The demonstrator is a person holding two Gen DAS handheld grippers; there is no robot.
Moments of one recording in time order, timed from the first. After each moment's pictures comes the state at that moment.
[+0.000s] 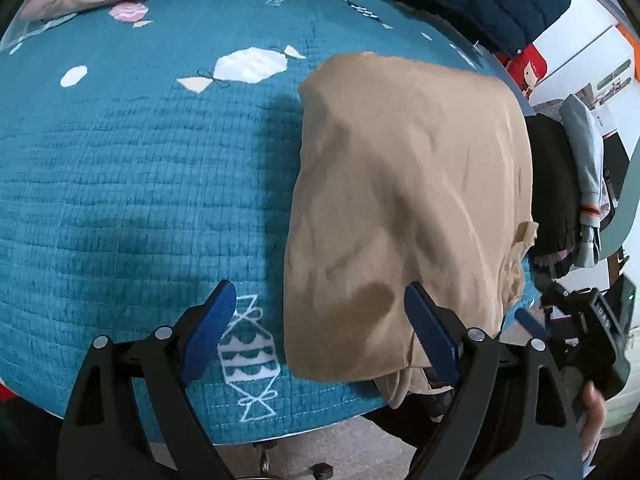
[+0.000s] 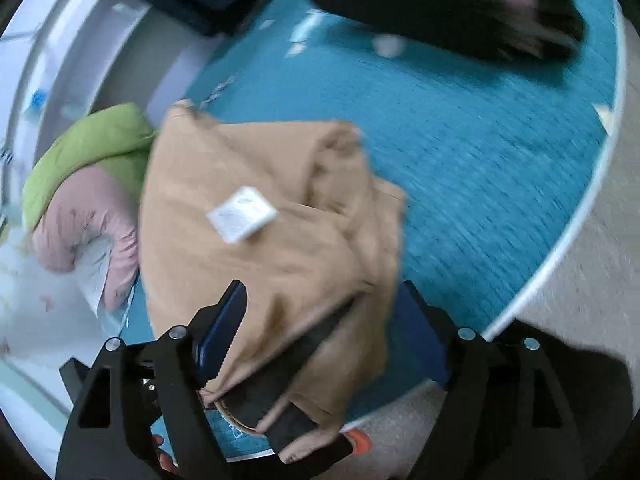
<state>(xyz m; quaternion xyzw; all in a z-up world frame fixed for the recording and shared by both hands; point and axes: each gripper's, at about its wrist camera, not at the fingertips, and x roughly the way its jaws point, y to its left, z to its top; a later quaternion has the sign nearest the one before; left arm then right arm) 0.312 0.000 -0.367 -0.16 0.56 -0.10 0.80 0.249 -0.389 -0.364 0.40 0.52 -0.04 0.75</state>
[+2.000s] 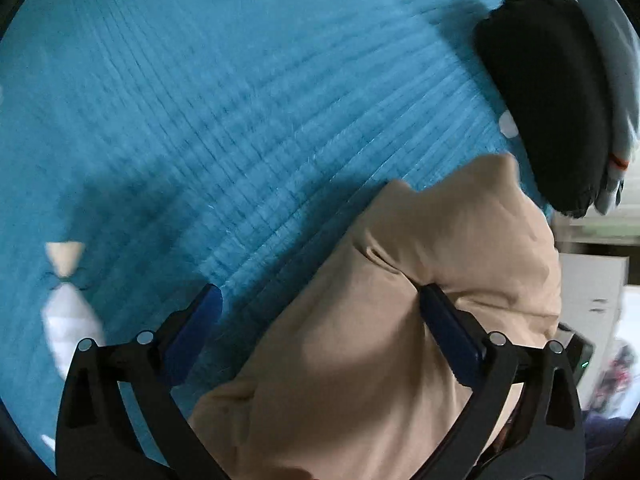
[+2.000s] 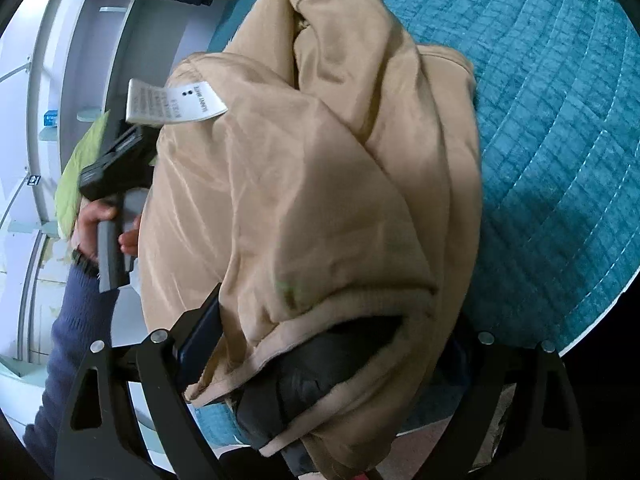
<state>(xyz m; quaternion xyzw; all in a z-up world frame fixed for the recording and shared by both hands) 0.591 -0.142 -0.426 0.07 0.72 -0.33 0.61 0.310 -0.314 -0.419 0.49 0.52 0.05 0.70</state>
